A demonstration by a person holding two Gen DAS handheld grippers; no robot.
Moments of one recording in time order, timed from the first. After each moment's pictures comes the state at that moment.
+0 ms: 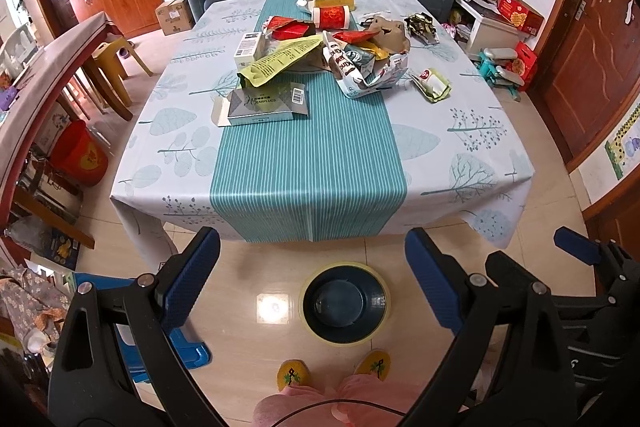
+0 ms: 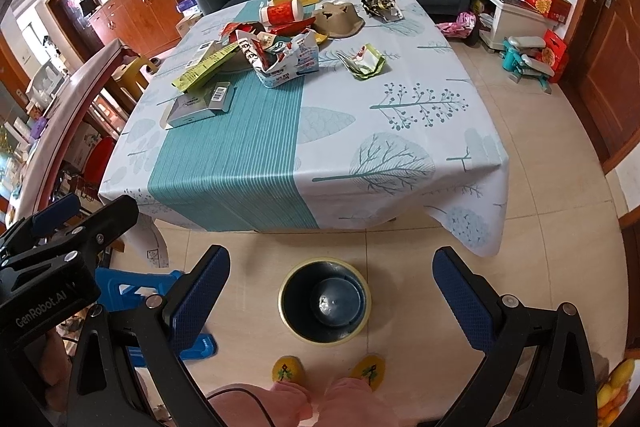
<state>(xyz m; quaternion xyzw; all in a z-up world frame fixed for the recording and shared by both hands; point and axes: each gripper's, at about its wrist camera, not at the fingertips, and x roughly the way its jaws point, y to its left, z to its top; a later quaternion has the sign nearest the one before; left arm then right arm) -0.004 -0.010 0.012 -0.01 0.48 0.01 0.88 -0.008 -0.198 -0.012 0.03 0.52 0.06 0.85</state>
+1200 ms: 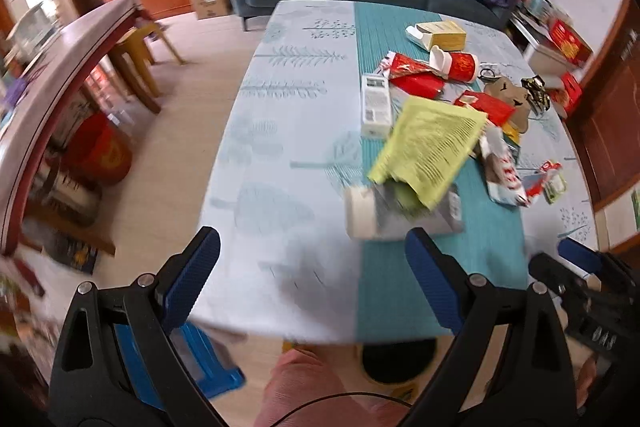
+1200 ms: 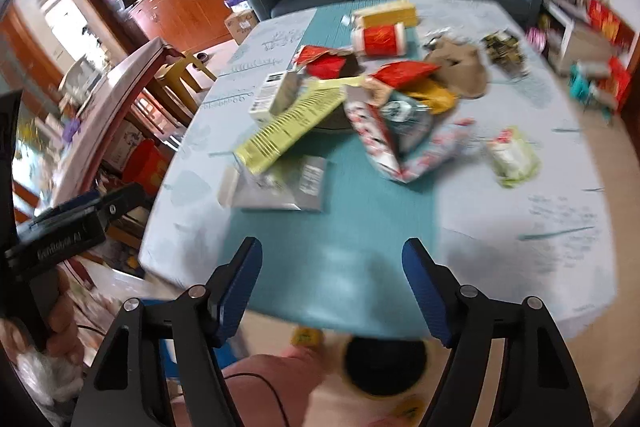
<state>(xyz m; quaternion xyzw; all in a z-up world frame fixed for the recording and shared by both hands) 0.179 0.189 0.007 -0.03 0.50 0.05 0.86 0.189 -0.058 -0.017 0.09 0.53 0.15 0.83</state>
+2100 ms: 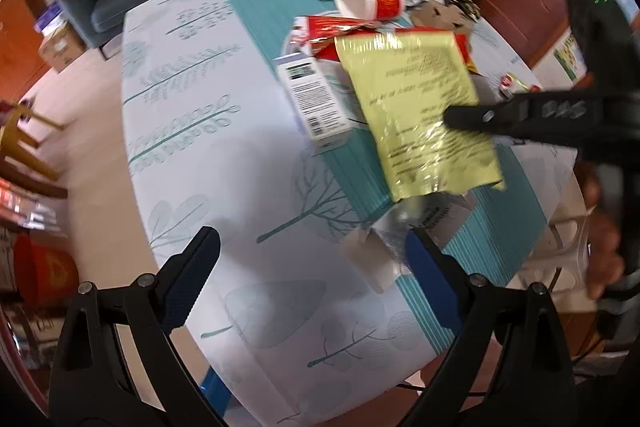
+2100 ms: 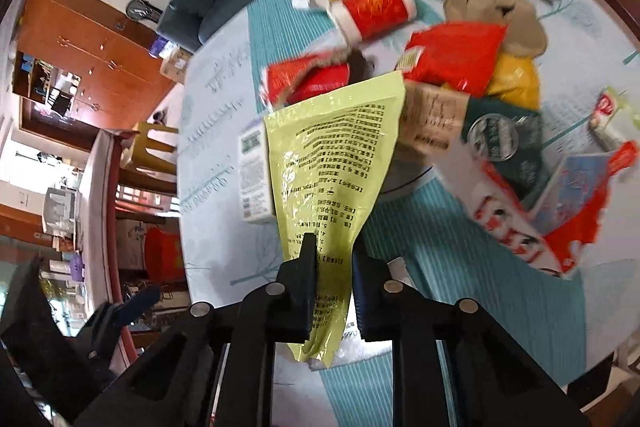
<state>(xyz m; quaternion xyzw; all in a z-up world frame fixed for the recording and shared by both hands) 0.291 0.197 -0.051 0.09 0.56 -0.21 0.80 0.319 -0.014 -0.056 0.26 0.56 0.05 0.79</state>
